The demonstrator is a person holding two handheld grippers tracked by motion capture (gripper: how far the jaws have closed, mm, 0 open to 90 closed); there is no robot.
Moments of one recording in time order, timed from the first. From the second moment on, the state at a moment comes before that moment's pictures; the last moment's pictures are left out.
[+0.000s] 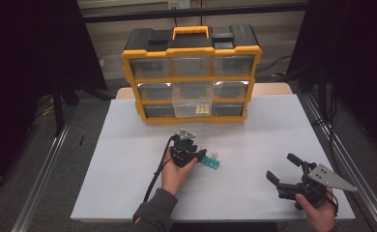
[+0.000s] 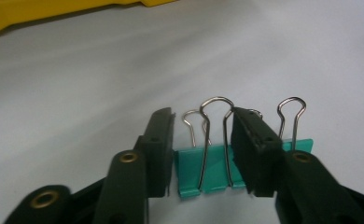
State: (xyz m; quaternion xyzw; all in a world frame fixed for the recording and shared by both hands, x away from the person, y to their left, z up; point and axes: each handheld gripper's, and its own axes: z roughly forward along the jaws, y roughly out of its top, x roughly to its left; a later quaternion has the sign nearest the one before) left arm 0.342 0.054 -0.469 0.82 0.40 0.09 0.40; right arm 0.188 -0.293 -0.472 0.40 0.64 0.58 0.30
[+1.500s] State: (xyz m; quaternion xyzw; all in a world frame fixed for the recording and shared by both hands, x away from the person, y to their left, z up) left arm 0.339 0.065 -0.457 0.81 0.40 0.09 0.41; right arm 0.189 -0.293 -0.472 0.40 0.63 0.59 0.30
